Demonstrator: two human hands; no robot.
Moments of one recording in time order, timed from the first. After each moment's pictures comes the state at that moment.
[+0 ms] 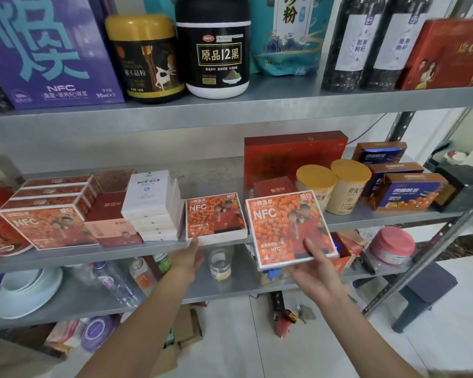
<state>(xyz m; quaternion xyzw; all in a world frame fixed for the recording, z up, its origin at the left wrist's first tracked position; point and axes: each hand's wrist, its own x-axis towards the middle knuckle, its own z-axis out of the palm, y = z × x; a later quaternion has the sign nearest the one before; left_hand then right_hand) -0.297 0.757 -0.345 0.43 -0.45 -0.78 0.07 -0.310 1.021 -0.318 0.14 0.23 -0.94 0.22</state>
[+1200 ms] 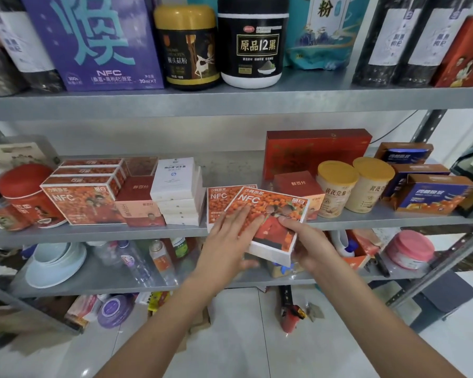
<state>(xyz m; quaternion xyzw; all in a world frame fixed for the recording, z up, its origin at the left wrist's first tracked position) -0.225 0.798 -0.272 -0.10 -0.98 -0.04 0.14 -0.302 0.965 -0.258 0.14 0.57 -0.77 0.24</state>
